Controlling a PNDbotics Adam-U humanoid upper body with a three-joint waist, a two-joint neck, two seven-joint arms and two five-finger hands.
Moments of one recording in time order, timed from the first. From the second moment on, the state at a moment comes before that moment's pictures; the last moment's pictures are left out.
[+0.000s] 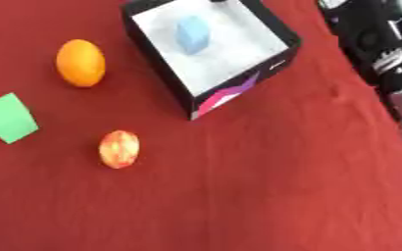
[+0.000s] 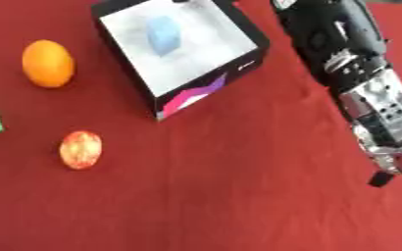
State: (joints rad) left arm -0.32 0.42 0.08 -1.84 0.25 -0.06 0.47; right arm -1.12 -0.79 0.20 -1.23 0.44 -0.03 0.46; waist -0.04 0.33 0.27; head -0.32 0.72
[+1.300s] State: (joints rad) left arm -0.61 1.10 -0.36 -1.66 -0.03 0.54 -0.42; right arm -0.51 -1.09 -0.12 -1.81 -0.28 0.24 -0.06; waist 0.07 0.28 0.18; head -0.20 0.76
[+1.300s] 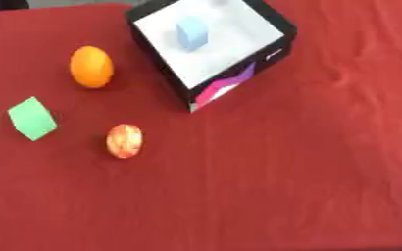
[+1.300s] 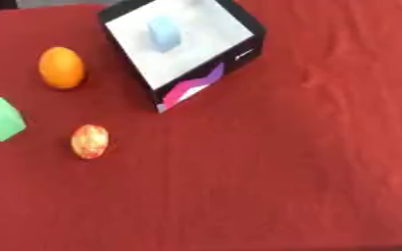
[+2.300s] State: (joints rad) left arm -0.84 0.71 -0.50 -1.14 -0.40 0.41 -0.59; right arm -0.49 -1.05 -0.11 -1.78 -0.29 0.25 -0.06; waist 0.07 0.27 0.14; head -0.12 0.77
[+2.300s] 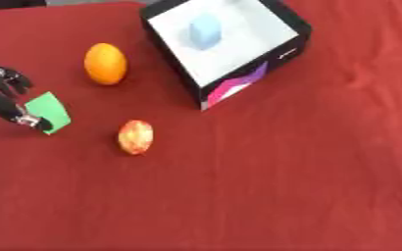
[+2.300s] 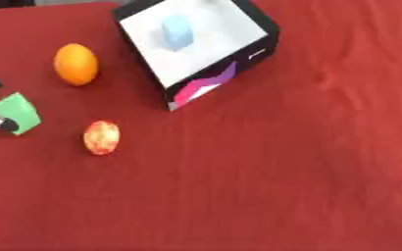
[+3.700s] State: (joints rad) left arm -1.06 0.74 -0.46 -1.37 -0.42 0.36 -0.60; right arm -0.48 -1.03 -0.12 -1.74 -0.31 0.26 -0.08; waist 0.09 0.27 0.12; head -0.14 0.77
